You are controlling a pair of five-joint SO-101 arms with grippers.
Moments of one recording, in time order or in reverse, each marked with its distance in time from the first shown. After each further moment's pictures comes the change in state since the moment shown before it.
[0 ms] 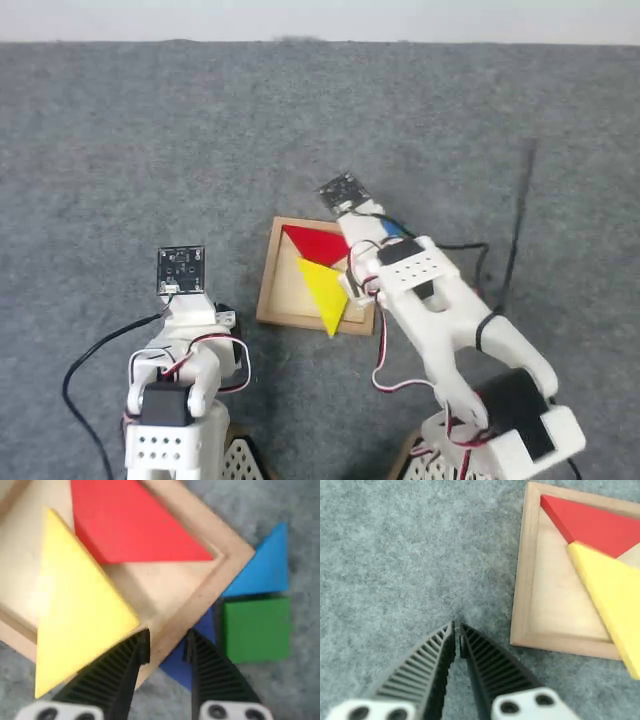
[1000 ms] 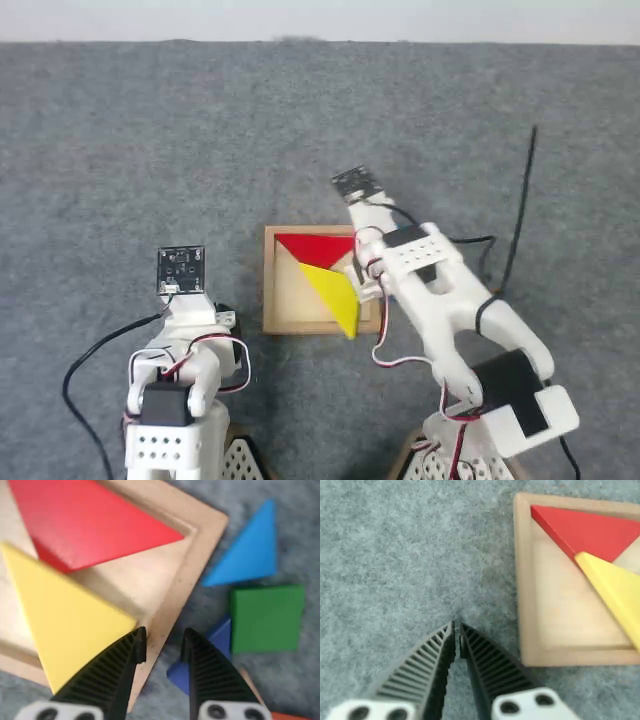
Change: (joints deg) left arm 0.0 0.0 0.0 0.0 0.0; right arm 5.7 5.0 -5.5 5.0 -2.9
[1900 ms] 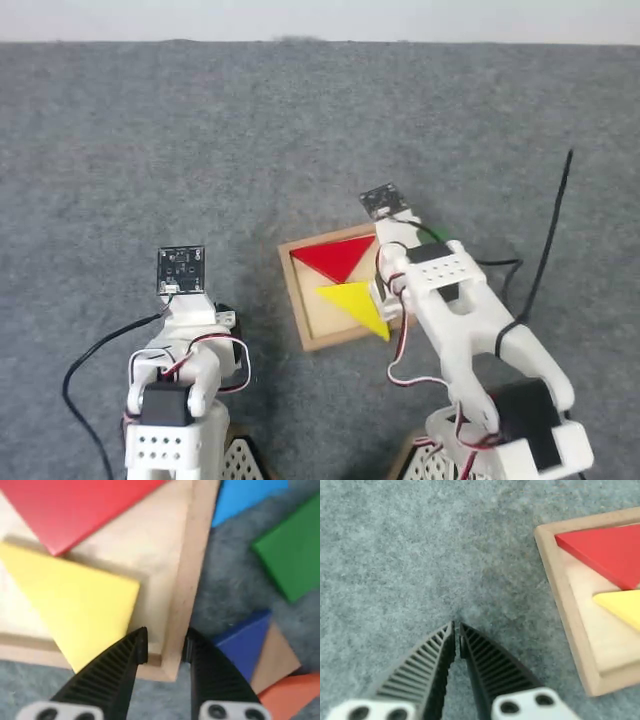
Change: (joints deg) left arm 0.0 0.0 0.0 0.0 0.0; right arm 1.6 -9.0 9.9 2.2 1.2
